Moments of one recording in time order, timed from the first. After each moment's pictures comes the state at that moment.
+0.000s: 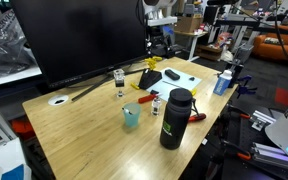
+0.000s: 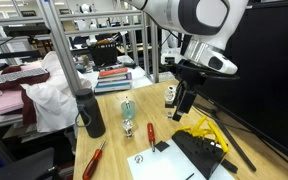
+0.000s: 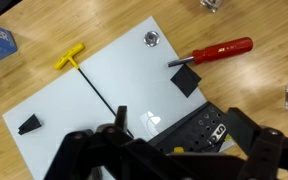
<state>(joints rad) -0.07 0.61 -0.08 -1.39 0.12 1.64 0.51</state>
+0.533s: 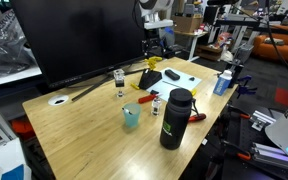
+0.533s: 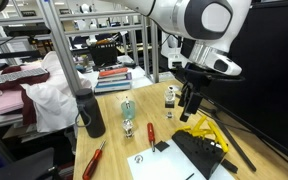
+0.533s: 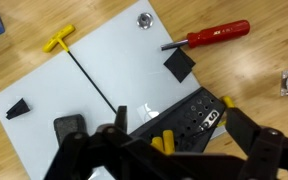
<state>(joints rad) -0.06 0.69 -0.09 -1.30 0.12 1.66 0.50</state>
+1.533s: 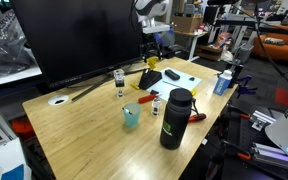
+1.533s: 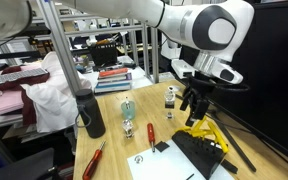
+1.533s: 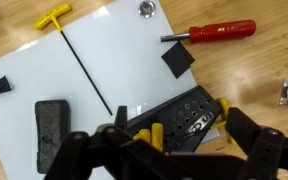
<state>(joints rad) -0.07 0.81 -0.09 -1.15 0.12 1.61 0.38</state>
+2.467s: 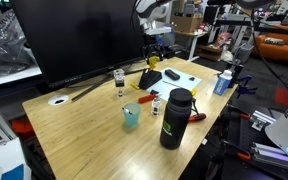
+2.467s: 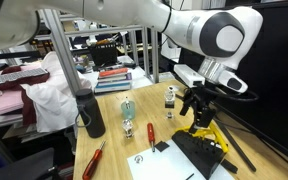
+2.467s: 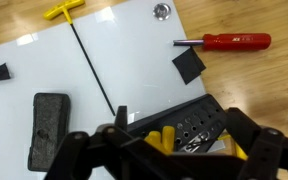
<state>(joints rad) -0.10 0.86 -0.08 -1.11 0.12 1.56 0.25</state>
